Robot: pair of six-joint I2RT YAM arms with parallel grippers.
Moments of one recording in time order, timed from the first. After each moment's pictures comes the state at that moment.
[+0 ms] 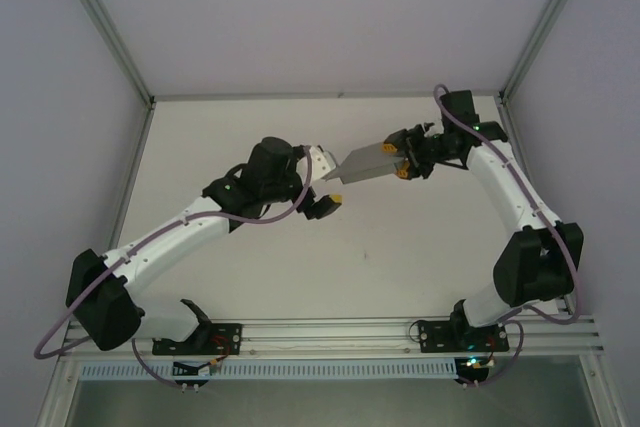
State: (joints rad) left arm -0.73 1.33 1.11 -0.33 0.17 0.38; right arm 0.17 1.53 1.39 -0.87 -0.74 1.07
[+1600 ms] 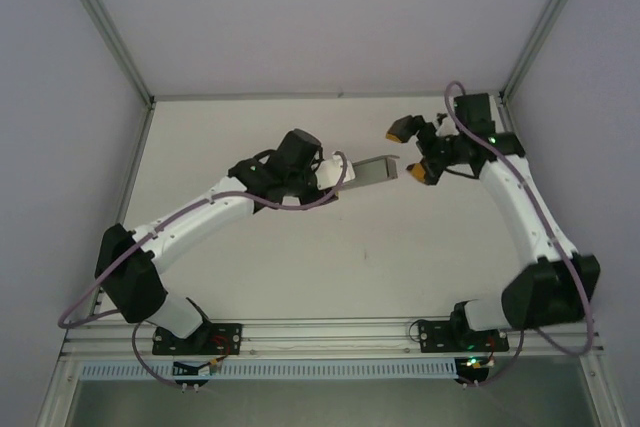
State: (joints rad) left arm -0.77 1.53 1.36 -0.65 0.07 0.58; right arm 0.15 1.34 1.31 -0.77 -0.54 0.82
